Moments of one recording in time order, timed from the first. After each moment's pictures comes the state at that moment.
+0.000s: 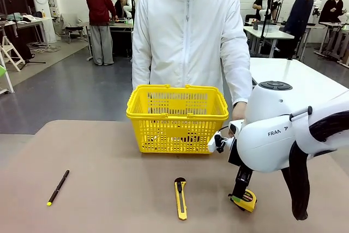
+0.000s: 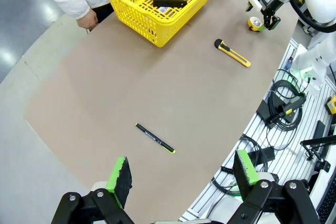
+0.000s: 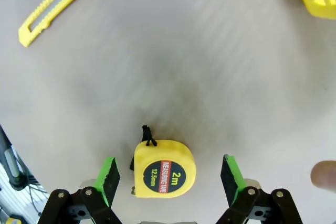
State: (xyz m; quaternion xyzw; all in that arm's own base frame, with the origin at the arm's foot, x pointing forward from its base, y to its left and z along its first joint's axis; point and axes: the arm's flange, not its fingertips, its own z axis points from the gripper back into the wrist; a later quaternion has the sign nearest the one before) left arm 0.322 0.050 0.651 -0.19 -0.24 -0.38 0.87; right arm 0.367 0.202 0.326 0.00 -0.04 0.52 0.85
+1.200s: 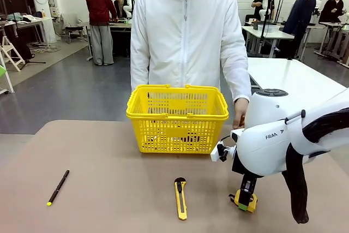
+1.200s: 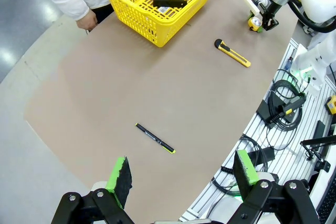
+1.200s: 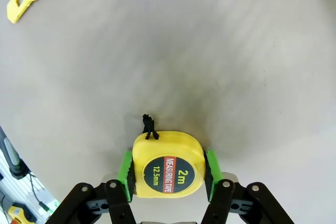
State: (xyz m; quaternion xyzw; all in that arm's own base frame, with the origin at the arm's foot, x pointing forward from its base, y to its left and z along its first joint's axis) left arm 0.322 0.050 0.651 -0.19 -0.24 -0.38 0.87; right arm 0.365 0.193 0.307 0.01 0.00 0.52 0.85
